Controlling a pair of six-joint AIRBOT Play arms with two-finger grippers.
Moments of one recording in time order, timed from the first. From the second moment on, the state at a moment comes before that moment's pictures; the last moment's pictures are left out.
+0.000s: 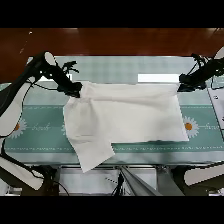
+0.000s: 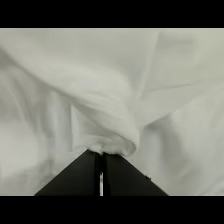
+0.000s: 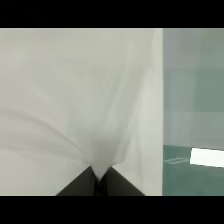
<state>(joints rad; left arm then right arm) -0.12 -1.81 1.55 1.21 -1.42 -1.41 -0.24 -1.71 1.58 -1.30 1.49 1.45</state>
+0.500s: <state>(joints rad) 0.00 -1.65 1.51 1.21 -1.55 -1.41 -0.32 -1.61 1.55 -1.36 1.64 1.40</state>
